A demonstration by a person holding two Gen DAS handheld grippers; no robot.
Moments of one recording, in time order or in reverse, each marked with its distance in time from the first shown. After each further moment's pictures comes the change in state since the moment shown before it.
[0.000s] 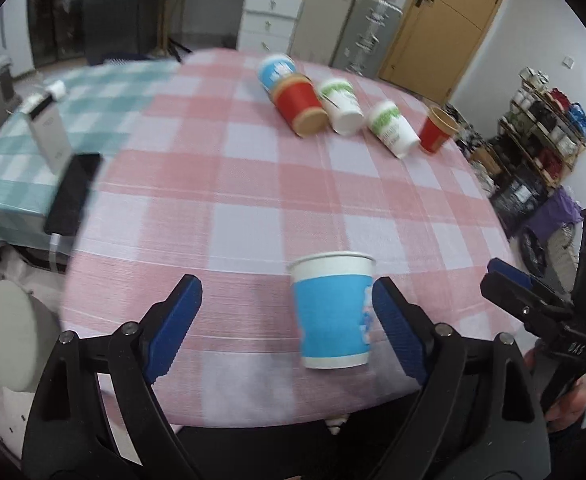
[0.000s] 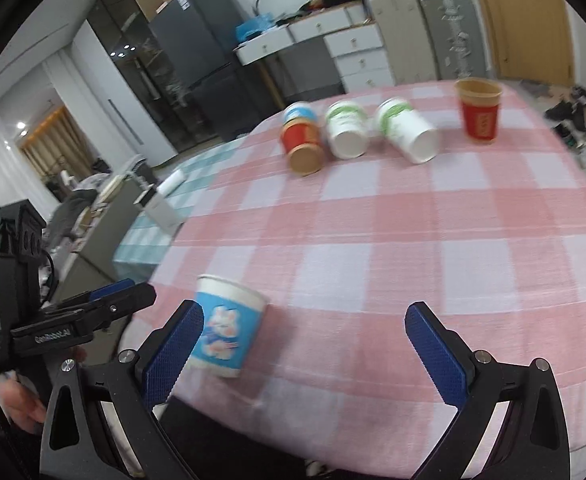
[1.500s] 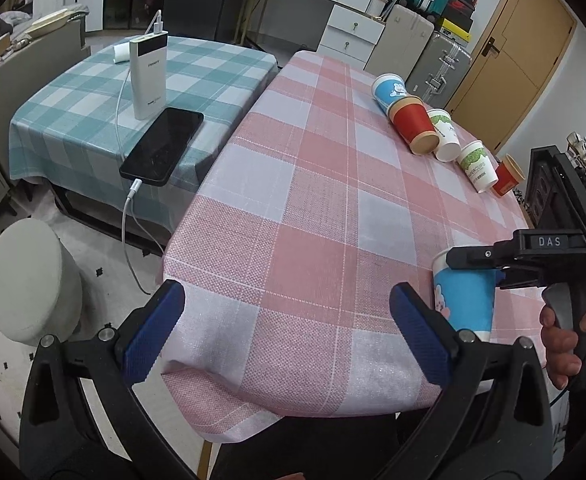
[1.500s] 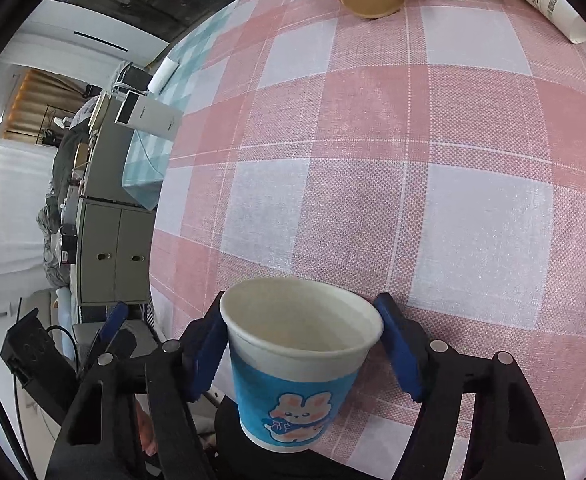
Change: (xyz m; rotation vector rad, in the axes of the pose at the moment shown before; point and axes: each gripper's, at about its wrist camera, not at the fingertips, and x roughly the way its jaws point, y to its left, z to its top) left arm -0.005 0.127 -0.054 -0.230 -0.048 0.094; right arm 0.157 0.029 0.042 0.125 0.520 0.040
